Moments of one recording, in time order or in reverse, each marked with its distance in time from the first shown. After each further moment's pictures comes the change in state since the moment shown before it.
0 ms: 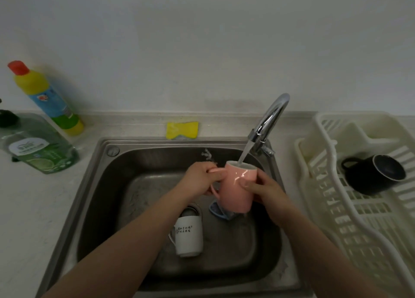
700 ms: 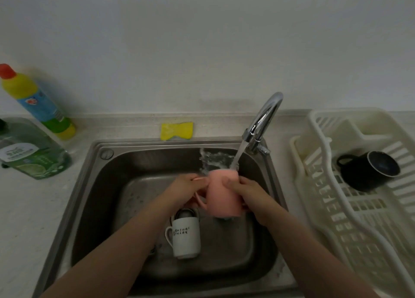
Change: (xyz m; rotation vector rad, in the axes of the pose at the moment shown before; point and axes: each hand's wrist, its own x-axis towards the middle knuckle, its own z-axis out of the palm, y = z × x) left_hand -0.013 -0.015 -0.006 -0.182 -0.063 -0.235; right_hand 0.006 0.006 0.022 -0.174 0.011 0.220
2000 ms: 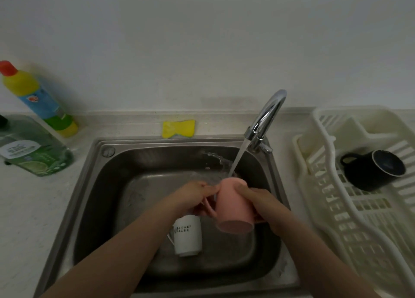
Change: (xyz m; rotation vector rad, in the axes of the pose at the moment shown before) left_hand 0.000 -0.008 0.011 0.098 -0.126 -0.107; right_hand -0.021 -0.002 -0.002 -0.113 0.044 0.098
